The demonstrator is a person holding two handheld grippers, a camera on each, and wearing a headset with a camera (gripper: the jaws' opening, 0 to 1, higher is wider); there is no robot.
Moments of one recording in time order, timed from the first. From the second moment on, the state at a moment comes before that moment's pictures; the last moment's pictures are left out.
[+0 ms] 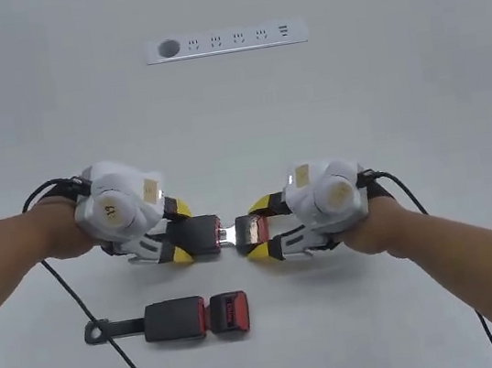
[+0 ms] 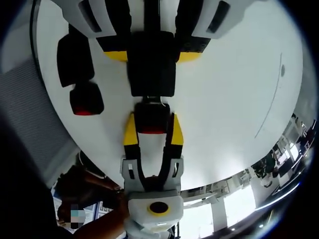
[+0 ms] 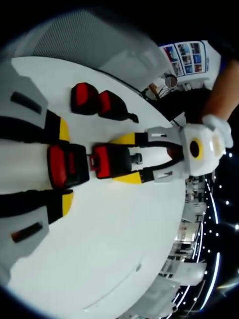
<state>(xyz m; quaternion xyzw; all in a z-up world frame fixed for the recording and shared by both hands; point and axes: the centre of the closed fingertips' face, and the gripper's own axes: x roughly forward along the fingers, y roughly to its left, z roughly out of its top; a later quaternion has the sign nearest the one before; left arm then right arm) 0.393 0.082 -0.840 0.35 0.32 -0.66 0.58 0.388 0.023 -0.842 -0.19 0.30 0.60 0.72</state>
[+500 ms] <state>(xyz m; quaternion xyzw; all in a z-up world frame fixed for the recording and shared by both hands) 0.392 0.081 -0.838 0.35 0.32 -0.66 0.58 0.390 0.039 -0.841 -0.19 0.32 0.58 0.73</state>
